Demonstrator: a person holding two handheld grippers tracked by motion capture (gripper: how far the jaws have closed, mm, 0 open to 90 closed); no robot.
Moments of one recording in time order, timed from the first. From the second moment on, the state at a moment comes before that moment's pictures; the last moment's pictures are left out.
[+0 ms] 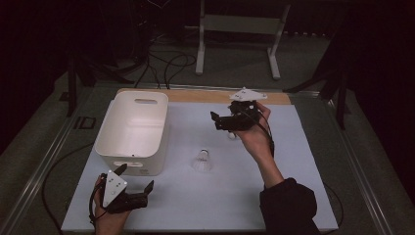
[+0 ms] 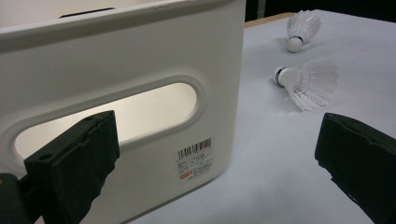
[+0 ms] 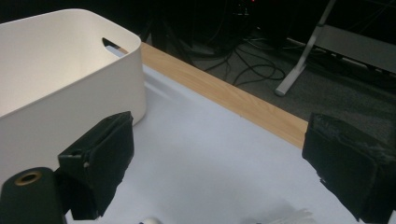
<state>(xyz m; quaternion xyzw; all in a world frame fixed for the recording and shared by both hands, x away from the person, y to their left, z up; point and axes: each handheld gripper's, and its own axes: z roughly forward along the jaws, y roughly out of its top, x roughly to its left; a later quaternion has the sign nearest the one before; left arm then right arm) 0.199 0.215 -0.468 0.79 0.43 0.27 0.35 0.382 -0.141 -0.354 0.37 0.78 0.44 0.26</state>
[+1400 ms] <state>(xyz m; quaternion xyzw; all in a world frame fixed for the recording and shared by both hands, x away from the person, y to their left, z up) 0.209 0.209 -0.487 0.72 0.41 0.31 0.47 0.402 -0.165 -0.371 0.40 0.77 0.41 0.27</state>
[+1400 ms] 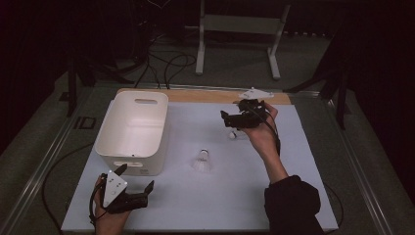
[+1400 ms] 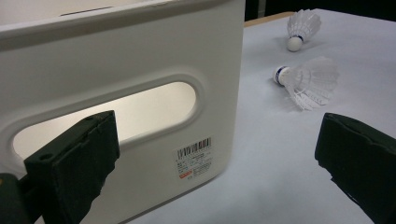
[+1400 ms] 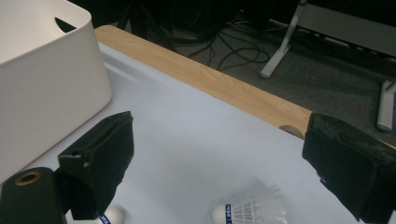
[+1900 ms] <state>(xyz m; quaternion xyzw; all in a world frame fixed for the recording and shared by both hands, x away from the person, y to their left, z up) 0.209 0.209 -0.487 0.72 0.41 0.31 0.47 0.407 -0.171 -0.381 0.42 0.77 0.40 0.26</state>
